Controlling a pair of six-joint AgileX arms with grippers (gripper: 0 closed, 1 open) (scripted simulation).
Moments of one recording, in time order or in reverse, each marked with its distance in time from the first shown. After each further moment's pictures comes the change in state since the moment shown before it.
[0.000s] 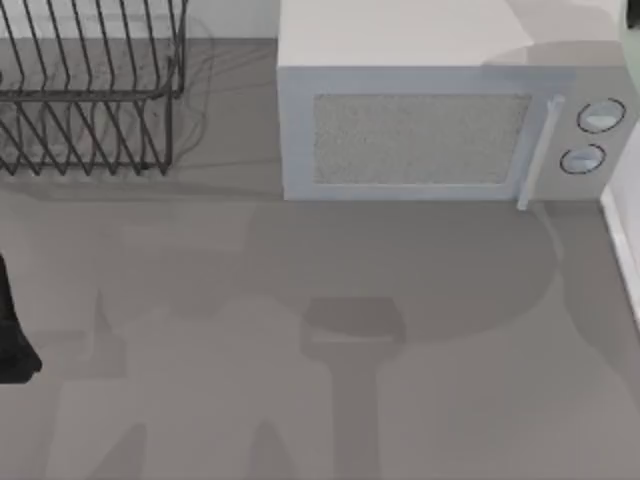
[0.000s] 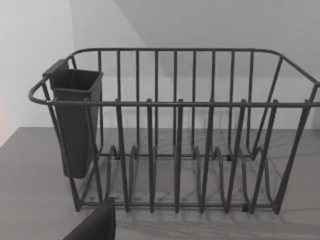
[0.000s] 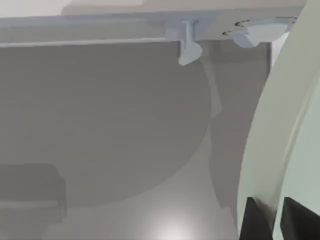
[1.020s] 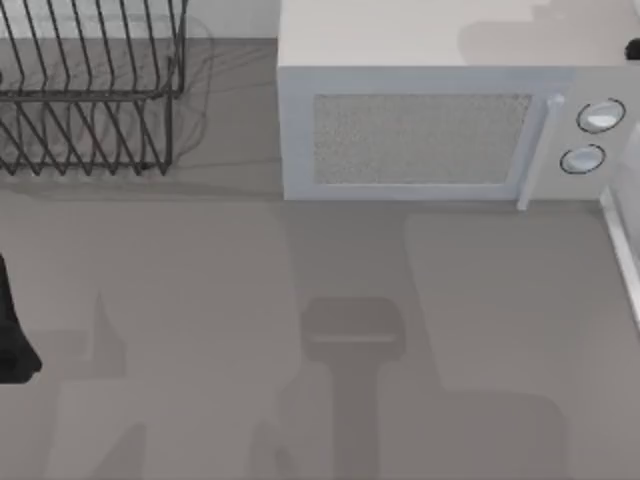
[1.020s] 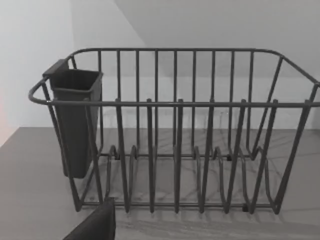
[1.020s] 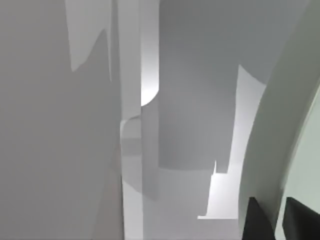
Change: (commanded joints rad) left arm 0.000 0.000 0.000 0.000 0.000 0.000; right arm -0.332 0.579 0.300 0.021 -0.053 -0.362
